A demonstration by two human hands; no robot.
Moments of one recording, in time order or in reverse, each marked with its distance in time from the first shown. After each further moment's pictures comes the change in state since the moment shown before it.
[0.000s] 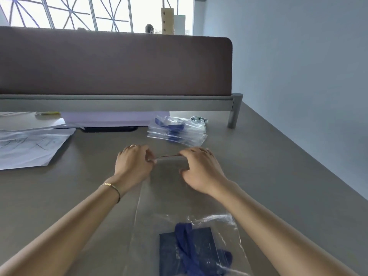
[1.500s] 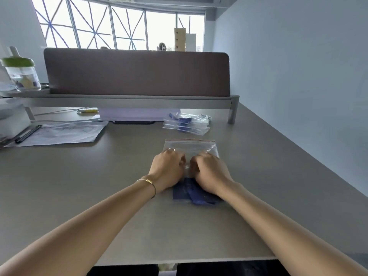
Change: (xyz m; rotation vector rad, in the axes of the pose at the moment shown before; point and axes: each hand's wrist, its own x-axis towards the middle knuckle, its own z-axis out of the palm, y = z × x) left_hand -0.137 0.051 -0.011 0.090 0.005 0.245; right_hand -0.124 -0.025 -0.002 -0.042 0.100 -0.049
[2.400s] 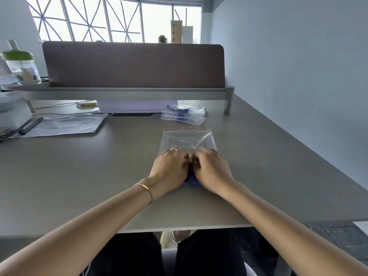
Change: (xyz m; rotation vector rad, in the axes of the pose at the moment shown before) left_hand -0.055 0.025 -0.006 -0.036 0.009 0.073; right_hand -0.050 -0.013 -0.010 0.077 0.052 0.050
